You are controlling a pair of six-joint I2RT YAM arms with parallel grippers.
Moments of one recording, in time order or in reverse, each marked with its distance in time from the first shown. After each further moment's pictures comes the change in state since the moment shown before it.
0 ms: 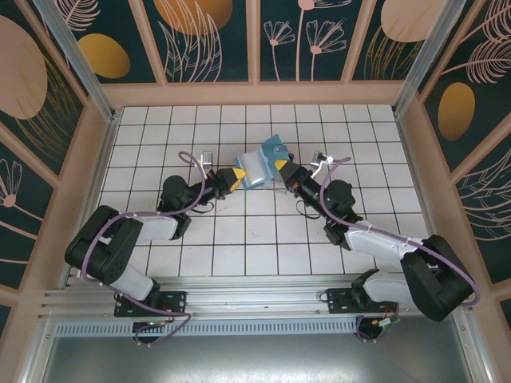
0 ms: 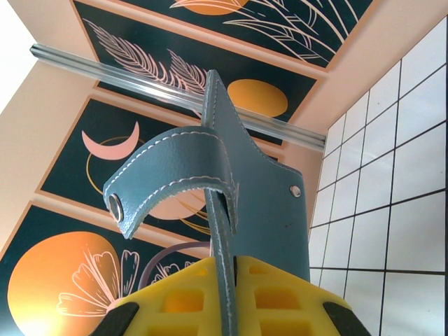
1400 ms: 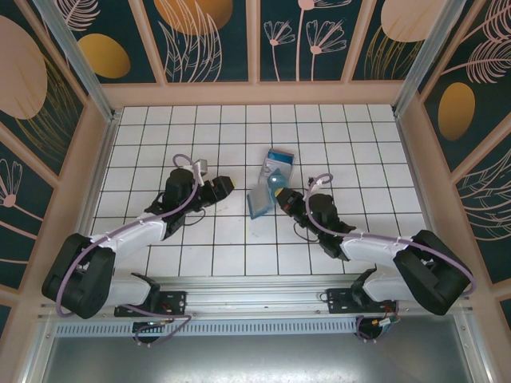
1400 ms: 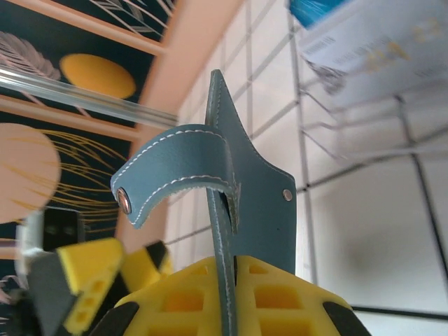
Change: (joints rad) left arm 0.000 -0.247 0.042 -0.866 -0.300 0.491; right arm 0.110 0.029 -0.103 -0.241 0.232 -0.113
